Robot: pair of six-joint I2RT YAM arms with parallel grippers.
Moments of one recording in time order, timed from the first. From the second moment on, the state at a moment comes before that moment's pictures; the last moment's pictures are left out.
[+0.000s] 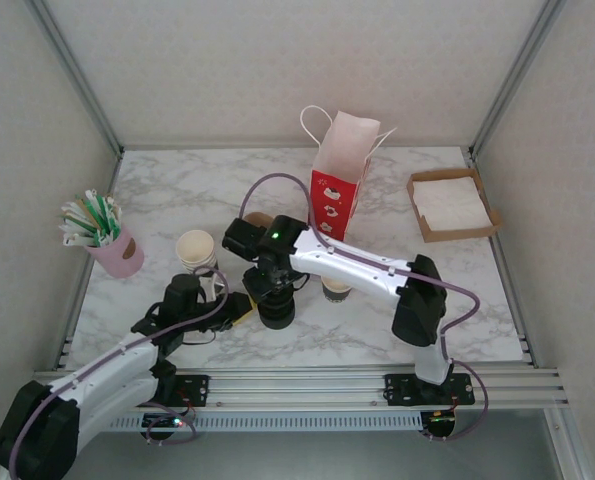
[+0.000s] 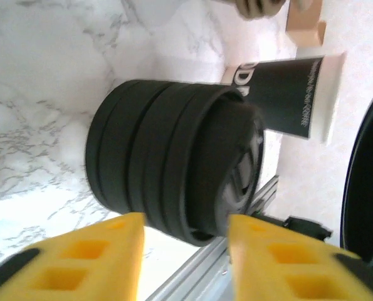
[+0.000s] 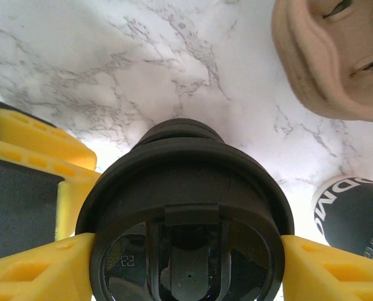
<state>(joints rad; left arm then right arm) -0.41 0.81 0.18 0.03 0.60 -1.07 1.14 1.94 1.86 -1.28 0.12 0.49</state>
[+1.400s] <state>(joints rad) -0.62 1.03 0.67 -0.18 0.16 -0.91 0.83 1.63 1.43 -1.25 0.19 0.45</state>
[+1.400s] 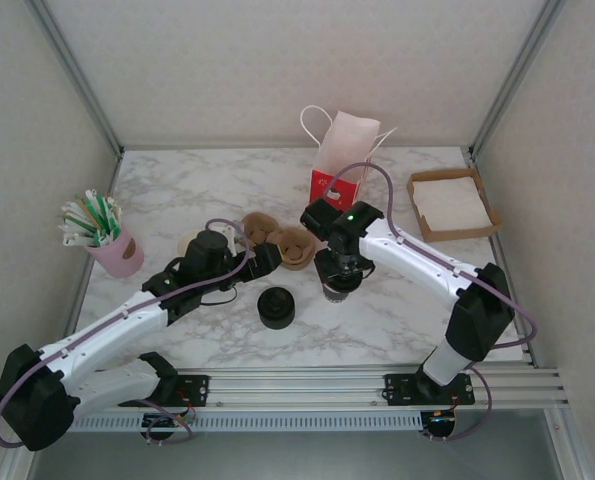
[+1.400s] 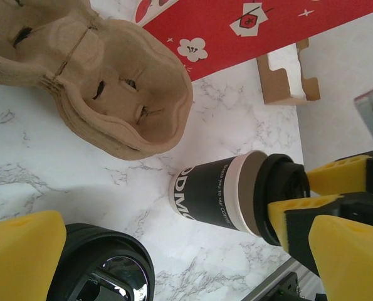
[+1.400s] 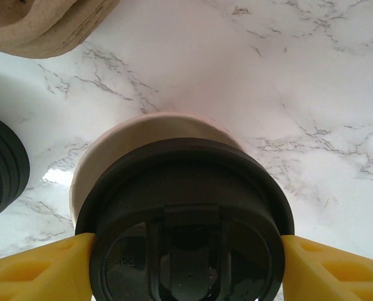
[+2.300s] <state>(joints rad) -0.62 1.02 0.67 -0.18 0.15 -0.90 0.83 1.68 1.47 -1.25 0.18 0.45</state>
